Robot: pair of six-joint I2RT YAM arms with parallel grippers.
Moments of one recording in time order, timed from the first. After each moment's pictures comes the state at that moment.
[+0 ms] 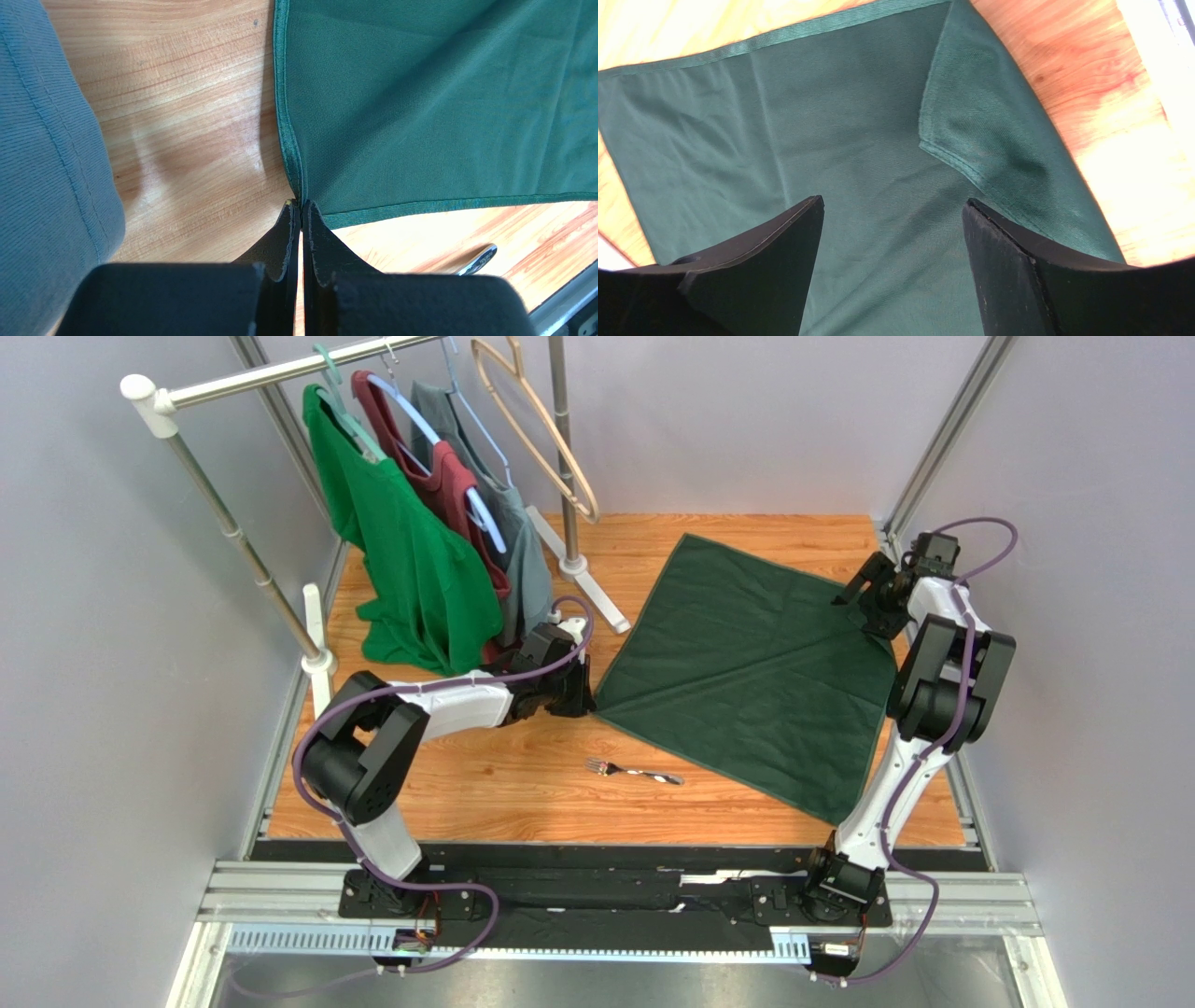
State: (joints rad) left arm -0.63 1.71 0.90 0.01 0.13 -0.46; right arm -0.39 2.13 1.63 -0.42 -0.28 0.39
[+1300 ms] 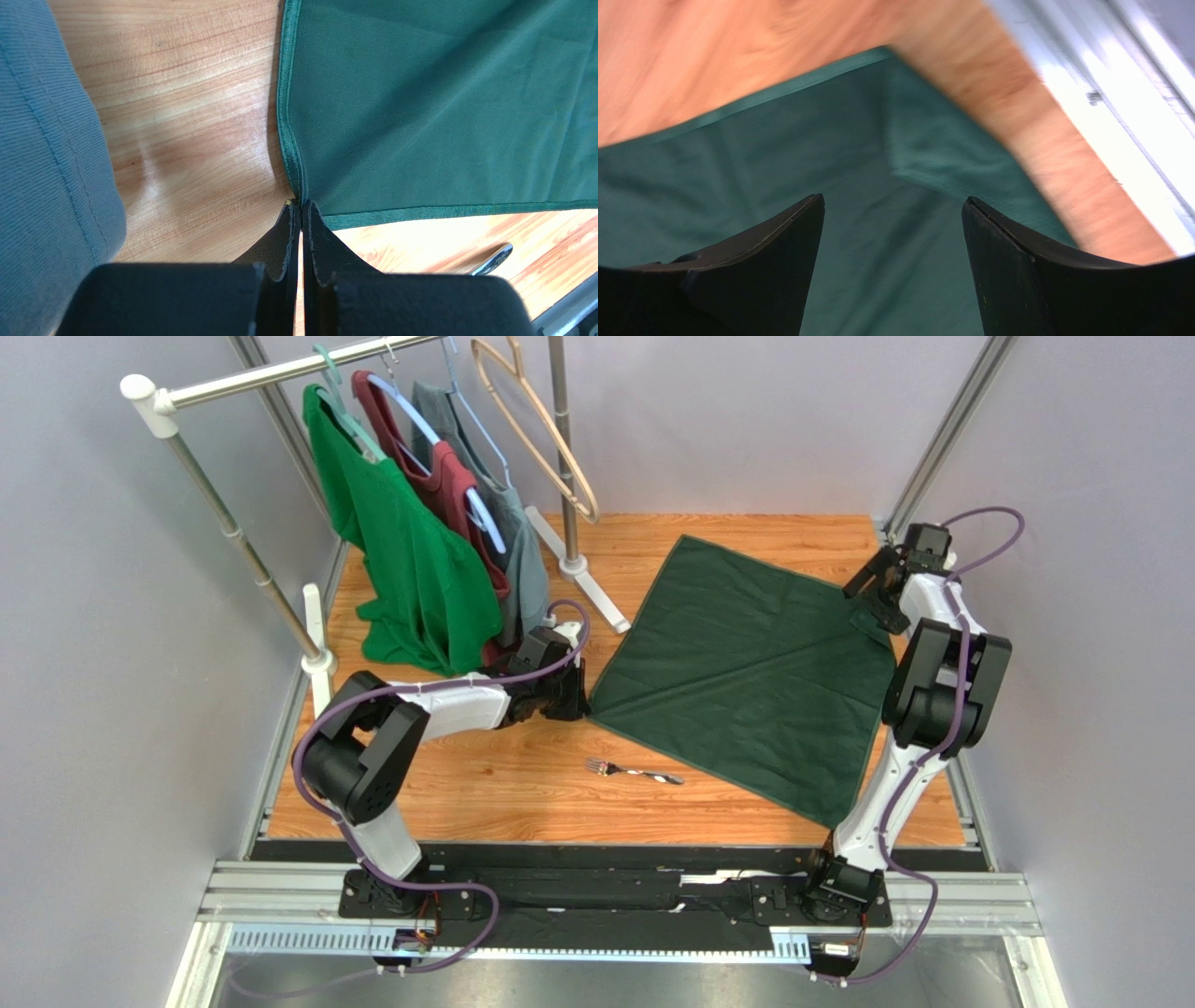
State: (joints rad) left arm -0.62 1.71 0.87 0.02 0.13 -0.46; right arm -0.33 2.07 1.60 -0.40 -0.01 0.46
